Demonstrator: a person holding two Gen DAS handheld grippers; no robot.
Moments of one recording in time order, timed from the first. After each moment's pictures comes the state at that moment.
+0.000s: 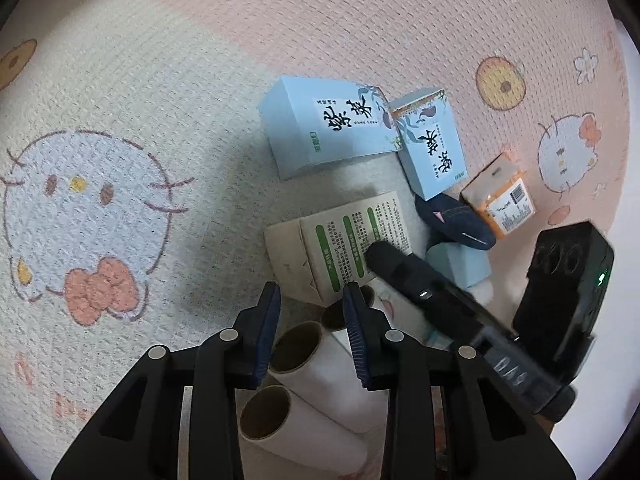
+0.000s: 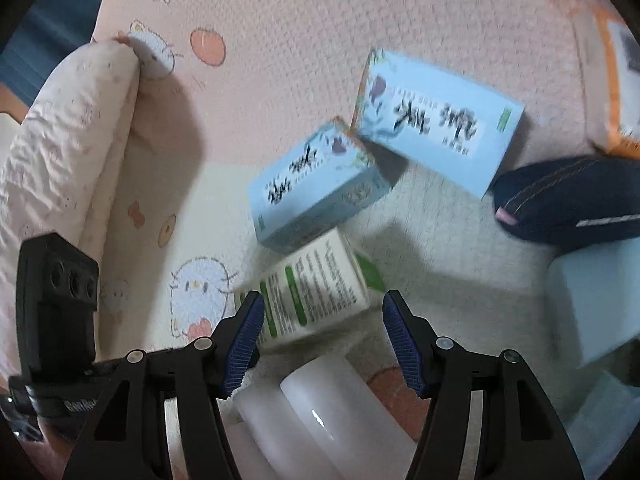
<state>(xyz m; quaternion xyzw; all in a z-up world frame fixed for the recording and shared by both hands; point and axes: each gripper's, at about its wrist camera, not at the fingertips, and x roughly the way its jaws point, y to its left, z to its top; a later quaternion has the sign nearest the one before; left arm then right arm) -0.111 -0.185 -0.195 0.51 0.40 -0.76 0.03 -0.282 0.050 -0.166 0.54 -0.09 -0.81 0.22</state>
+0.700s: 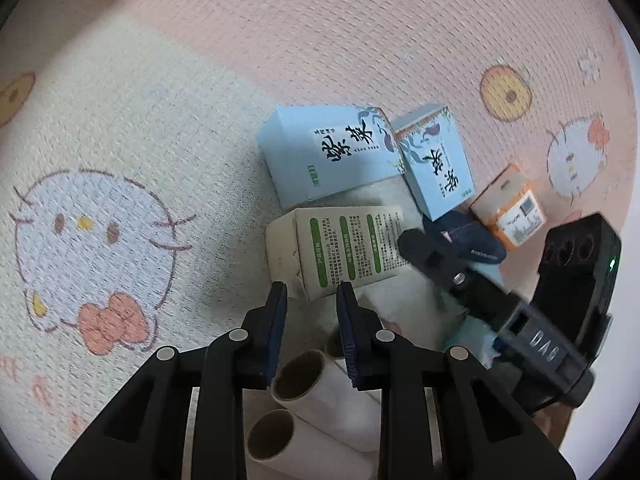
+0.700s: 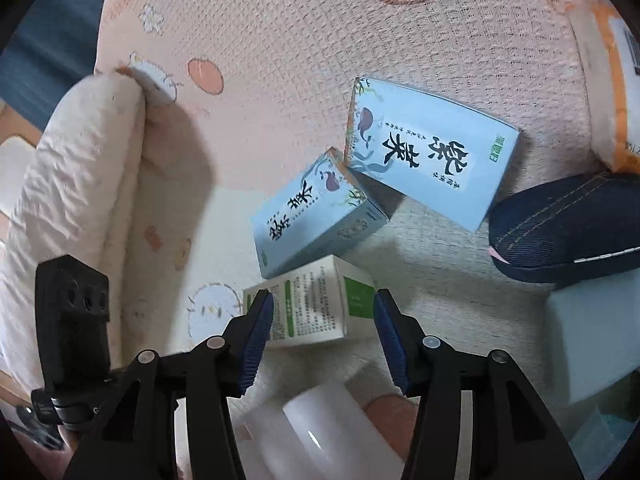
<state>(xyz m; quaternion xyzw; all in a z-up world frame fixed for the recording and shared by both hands) -0.124 -0.190 -0.189 0.51 0.38 -0.77 0.06 -0.301 0.061 -0.161 0.53 -0.15 -0.80 0.24</state>
